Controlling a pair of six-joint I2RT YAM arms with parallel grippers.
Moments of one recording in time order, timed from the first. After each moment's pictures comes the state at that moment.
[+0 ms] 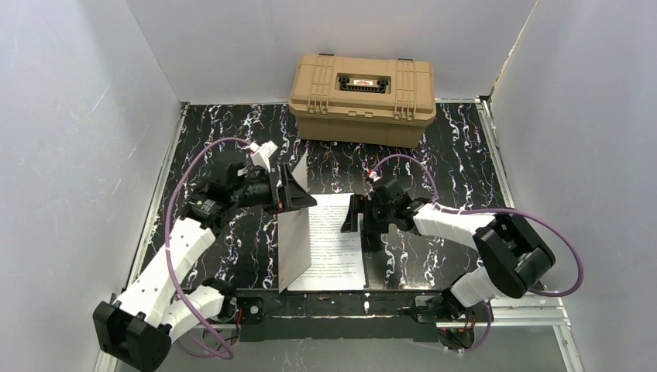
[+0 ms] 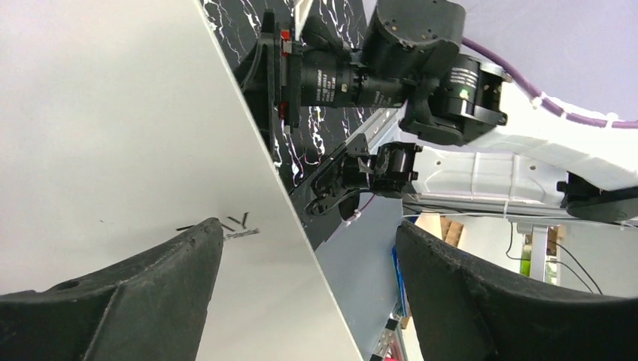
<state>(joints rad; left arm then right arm) -0.38 0.96 0.92 -0.51 0.70 -0.69 0.70 1.47 0.67 -0.07 -0.28 0.68</state>
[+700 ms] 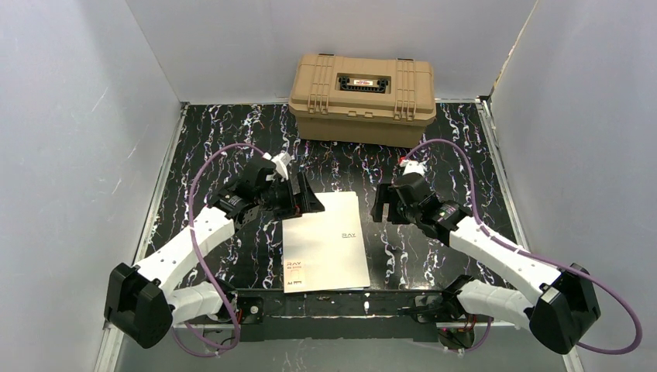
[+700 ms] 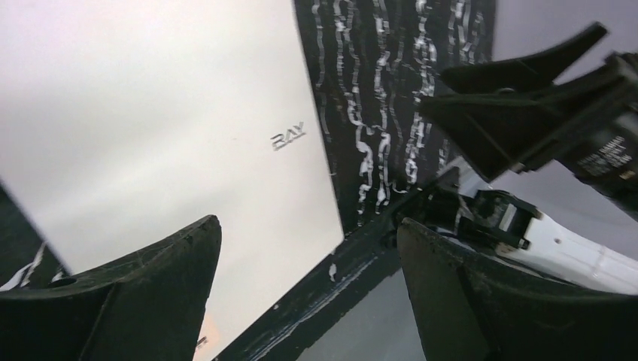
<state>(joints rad) -0.54 1.14 0.84 -0.39 0.42 -0.73 0.71 1.06 0.73 -0.46 0.18 0.59</state>
